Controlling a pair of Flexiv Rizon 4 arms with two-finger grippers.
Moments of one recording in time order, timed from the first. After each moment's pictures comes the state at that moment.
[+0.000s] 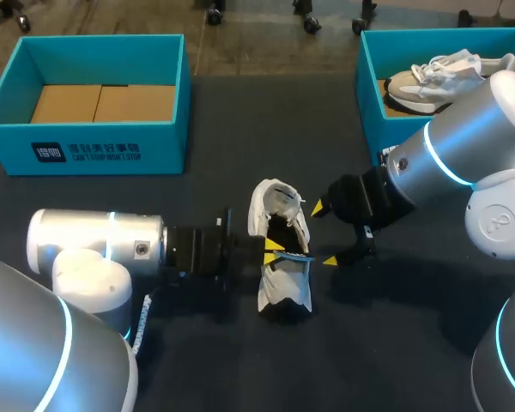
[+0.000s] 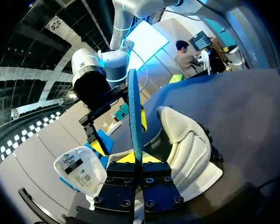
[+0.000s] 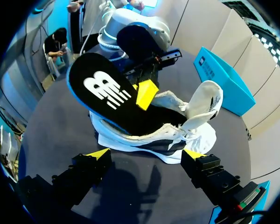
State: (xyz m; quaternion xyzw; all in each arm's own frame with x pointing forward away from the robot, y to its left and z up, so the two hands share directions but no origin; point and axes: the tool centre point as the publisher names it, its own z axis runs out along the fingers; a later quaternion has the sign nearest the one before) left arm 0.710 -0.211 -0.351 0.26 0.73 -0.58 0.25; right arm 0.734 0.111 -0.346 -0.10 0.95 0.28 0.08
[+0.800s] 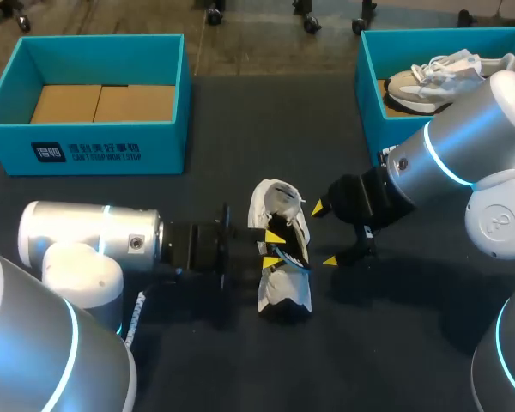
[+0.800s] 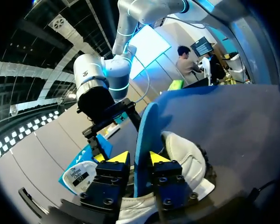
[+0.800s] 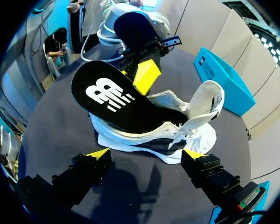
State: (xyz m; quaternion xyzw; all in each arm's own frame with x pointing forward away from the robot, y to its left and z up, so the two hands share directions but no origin) left arm 0.692 -0.209 -0.323 0.26 0.73 -0.59 0.23; right arm 0.734 0.111 -0.346 -0.10 0.95 0.28 0.08
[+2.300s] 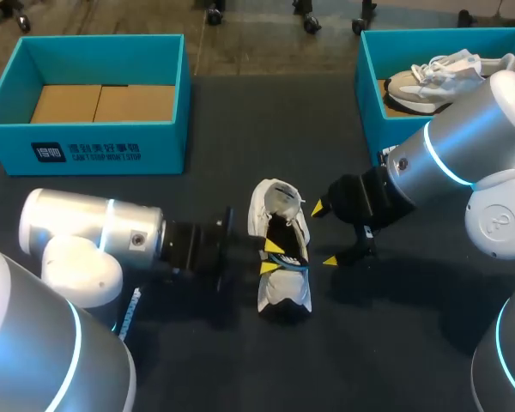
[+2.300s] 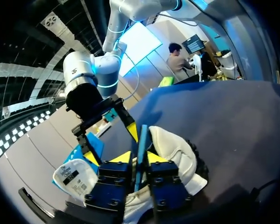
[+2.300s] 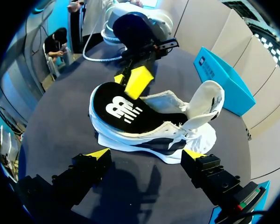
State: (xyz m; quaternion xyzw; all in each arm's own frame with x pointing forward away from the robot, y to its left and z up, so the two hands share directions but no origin) left arm 0.686 -0.207 -0.338 0.29 0.74 -0.57 0.20; right arm 0.734 0.111 -0.346 -0.10 0.95 0.28 0.08
